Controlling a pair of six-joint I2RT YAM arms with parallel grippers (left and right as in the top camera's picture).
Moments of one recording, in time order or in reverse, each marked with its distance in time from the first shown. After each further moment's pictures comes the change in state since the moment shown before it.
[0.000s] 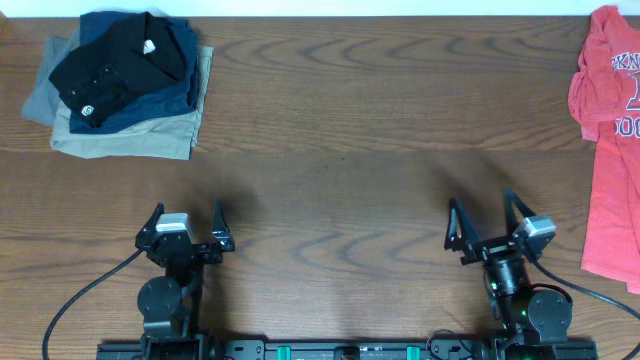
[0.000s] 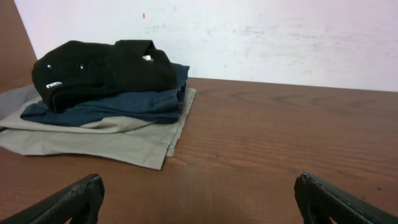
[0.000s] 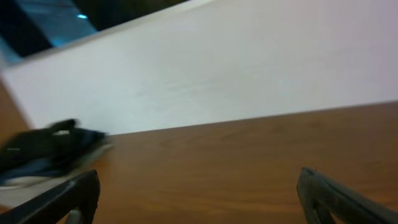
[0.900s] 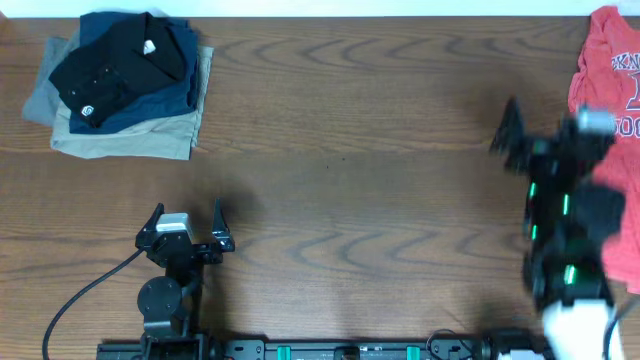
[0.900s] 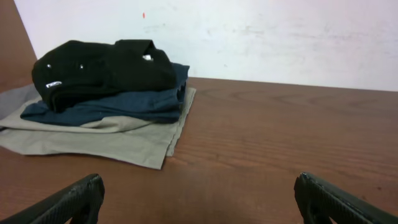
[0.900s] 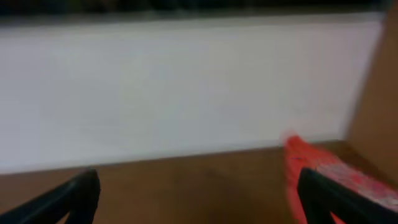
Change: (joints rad) left arm 0.000 0.001 0.000 -0.001 0.000 0.000; right arm -0.077 0.942 0.768 -0.043 0.370 -0.293
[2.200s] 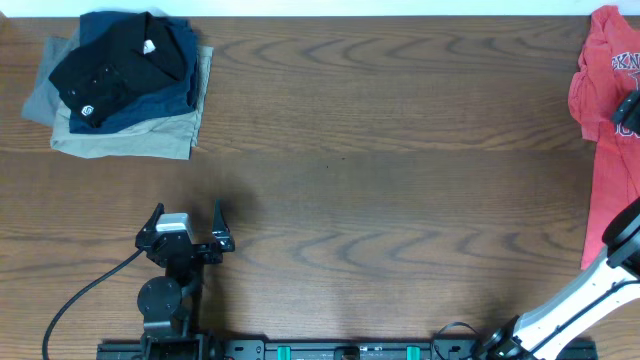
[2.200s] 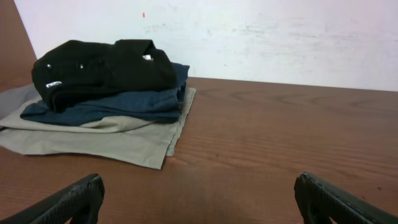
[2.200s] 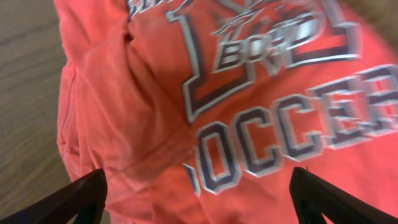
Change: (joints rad) left arm 0.000 0.000 0.000 0.000 0.000 0.000; right arm -0.672 1.278 0.918 -0.404 -0.336 -0.109
